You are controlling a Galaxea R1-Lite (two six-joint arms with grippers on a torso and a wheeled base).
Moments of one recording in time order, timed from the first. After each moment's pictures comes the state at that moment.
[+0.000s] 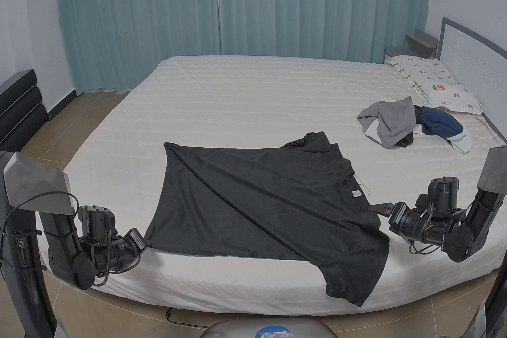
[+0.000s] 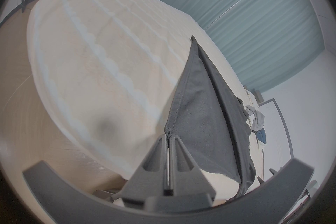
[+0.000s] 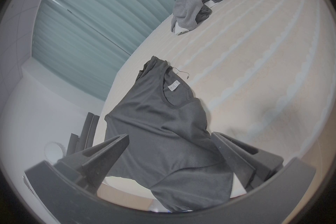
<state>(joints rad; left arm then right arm) -0.05 2.25 -0.30 -1.25 -0.17 -0.80 0.11 2.09 -0.39 -1.12 0.21 0.73</state>
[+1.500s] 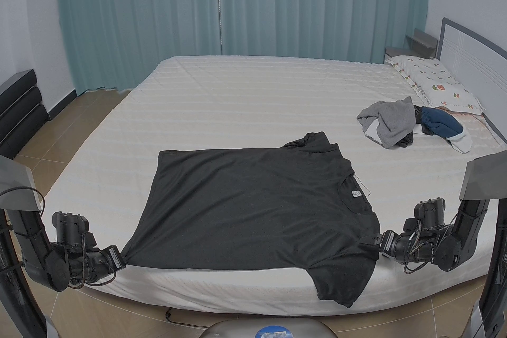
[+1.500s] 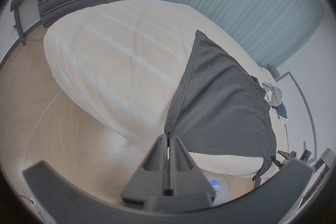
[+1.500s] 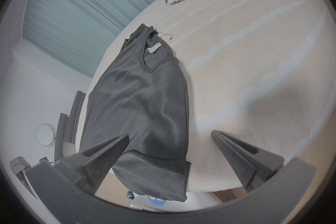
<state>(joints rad) 0.08 2.09 -0.17 -1.05 -0.17 -0.48 0.11 2.24 -0.38 -1.08 0.26 0.61</state>
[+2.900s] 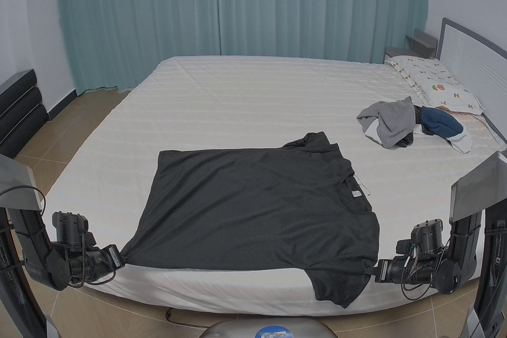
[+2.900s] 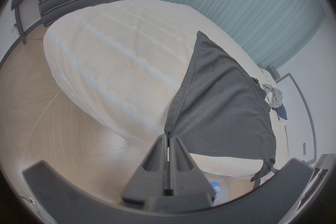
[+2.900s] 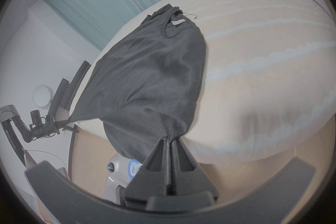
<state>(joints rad) 0.10 2.10 -0.19 -1.06 -0.18 -0.48 0.18 2.32 -0.16 -1.34 0.27 0.39</state>
